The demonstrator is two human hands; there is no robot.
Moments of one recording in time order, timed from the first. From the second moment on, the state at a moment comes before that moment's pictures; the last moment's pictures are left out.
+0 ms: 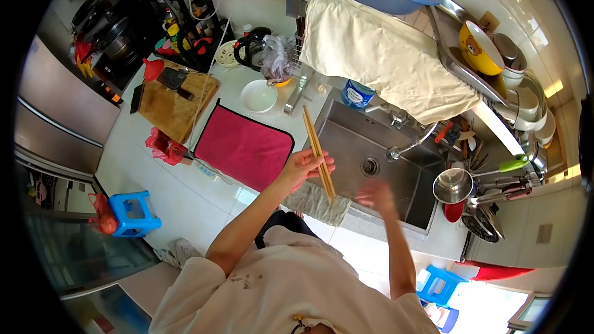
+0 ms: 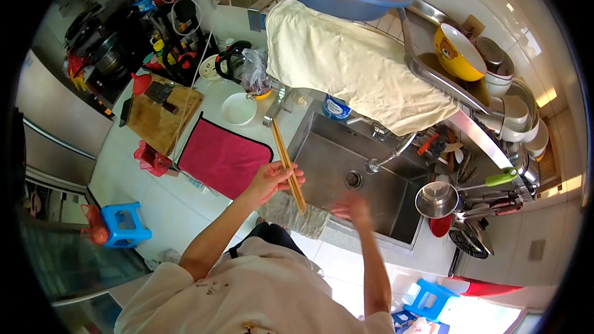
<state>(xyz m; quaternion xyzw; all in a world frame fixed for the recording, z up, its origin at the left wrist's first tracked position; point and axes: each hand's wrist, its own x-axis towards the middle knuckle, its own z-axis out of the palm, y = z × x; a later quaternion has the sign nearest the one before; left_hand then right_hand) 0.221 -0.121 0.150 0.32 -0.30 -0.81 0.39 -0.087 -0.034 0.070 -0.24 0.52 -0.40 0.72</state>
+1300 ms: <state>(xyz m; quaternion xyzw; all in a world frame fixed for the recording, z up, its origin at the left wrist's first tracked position) 0.602 -0.204 0.133 0.39 -0.13 -0.64 0.65 0.339 -0.081 0.114 -0.58 0.60 -0.37 0.41</state>
